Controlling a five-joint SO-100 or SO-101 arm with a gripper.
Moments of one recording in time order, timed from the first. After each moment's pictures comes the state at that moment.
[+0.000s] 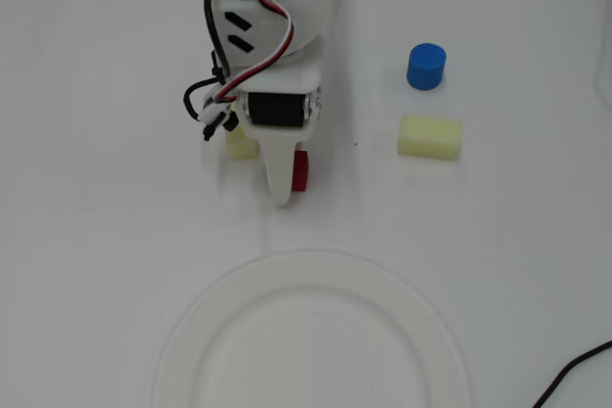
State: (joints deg) arm 3.1 89.7 106.7 55.2 6.3
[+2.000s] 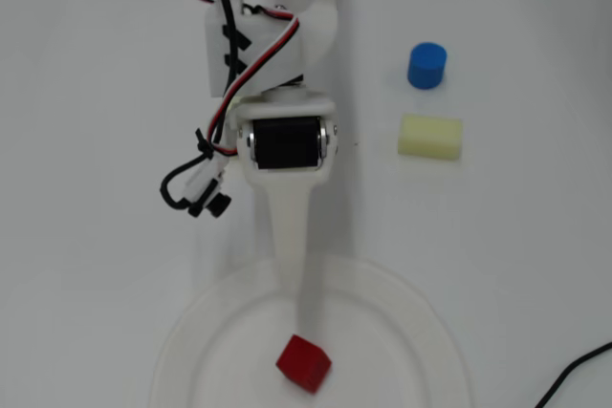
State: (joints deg) arm 1.9 86.4 100.0 24.9 -4.8
